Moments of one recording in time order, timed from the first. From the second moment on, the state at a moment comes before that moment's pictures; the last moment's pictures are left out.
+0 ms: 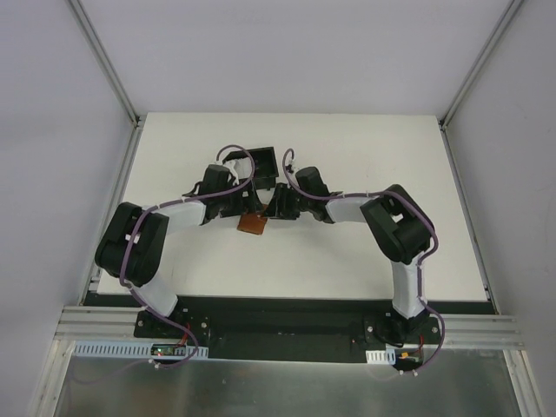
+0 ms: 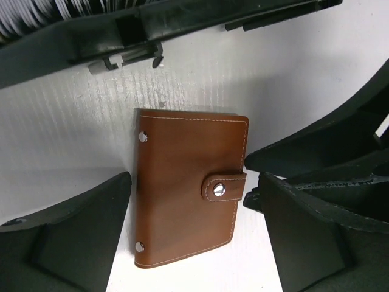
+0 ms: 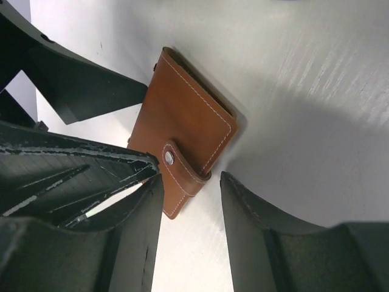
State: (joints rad) left arm -0.36 1.64 0.81 0.04 0.26 -0.52; right arm 0.66 2.01 1.10 0.24 -0.44 0.70
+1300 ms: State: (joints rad) left arm -0.41 1.12 0.53 -0.13 0.20 -0.60; right arm 0.66 1.71 1.20 -0.27 -0.27 0.51
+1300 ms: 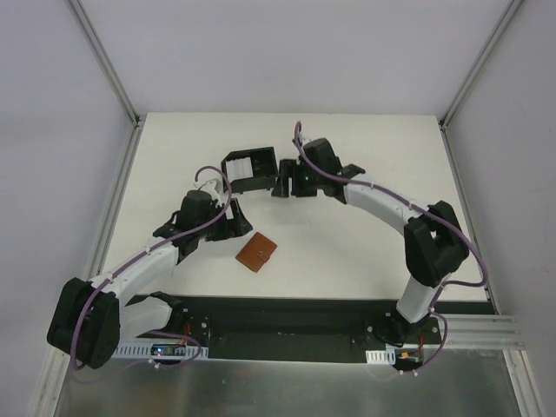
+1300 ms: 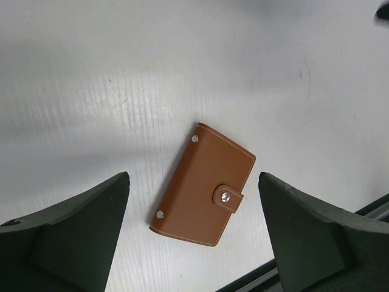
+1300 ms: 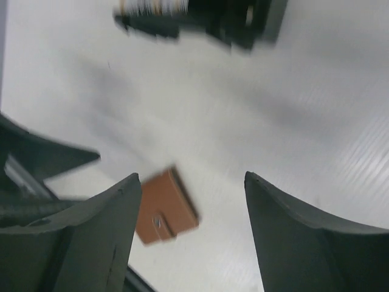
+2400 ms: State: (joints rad) left arm -0.41 0.89 0.53 -0.26 0.17 -0.61; right arm 0.59 2.39 2.07 -0.60 -0.03 0.27
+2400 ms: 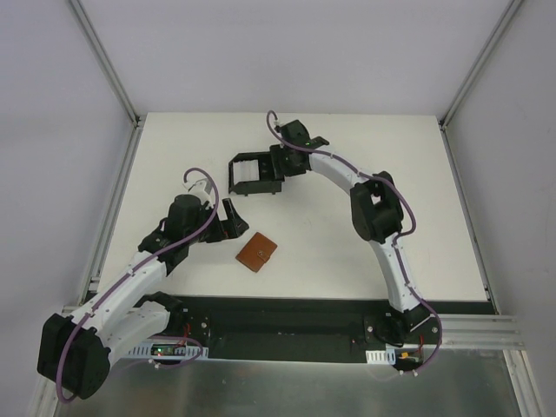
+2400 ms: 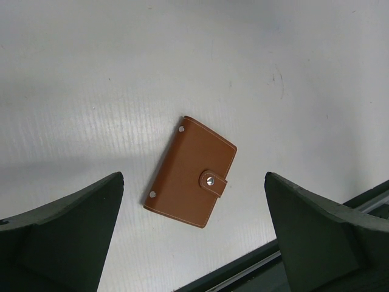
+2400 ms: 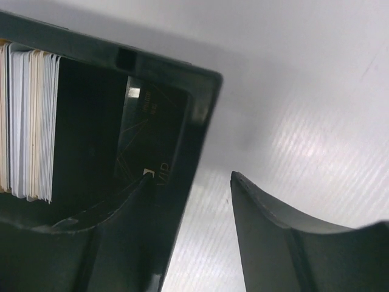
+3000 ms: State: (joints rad) left arm -0.41 0.92 0.53 -0.26 0.17 -0.61; right arm 0.56 2.12 1.66 -0.53 0.04 0.18
